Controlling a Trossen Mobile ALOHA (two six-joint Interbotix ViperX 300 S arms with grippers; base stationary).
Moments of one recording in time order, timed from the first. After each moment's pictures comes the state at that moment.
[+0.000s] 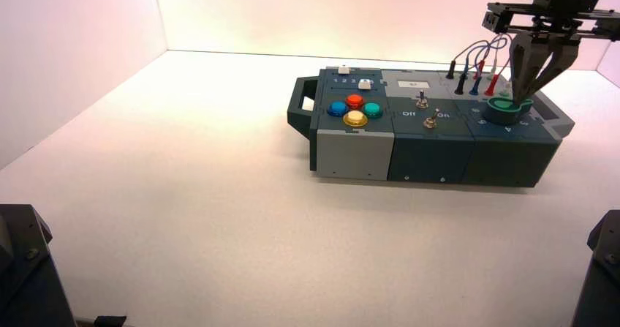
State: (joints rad) left arm -0.33 -0.96 0.71 -0.13 0.76 0.13; right arm 0.00 -0.06 0.73 0.04 0.93 0.04
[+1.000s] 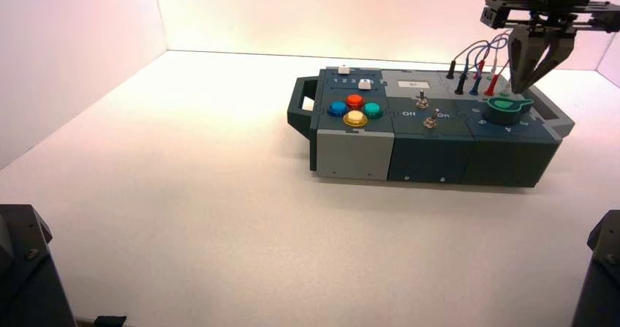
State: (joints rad) left arm -0.33 -0.98 0.71 -0.12 0.77 0.13; right arm 0.00 -0.04 0.69 0.00 0.91 0.06
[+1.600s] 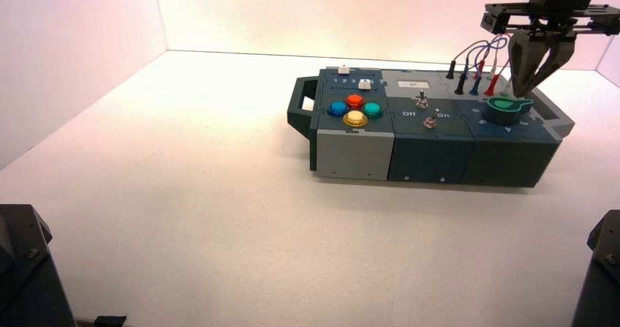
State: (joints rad) left arm -0.33 -1.00 0.71 -0.12 0.79 0.14; right arm 0.00 -0.01 0.69 -0.02 0.91 0.06
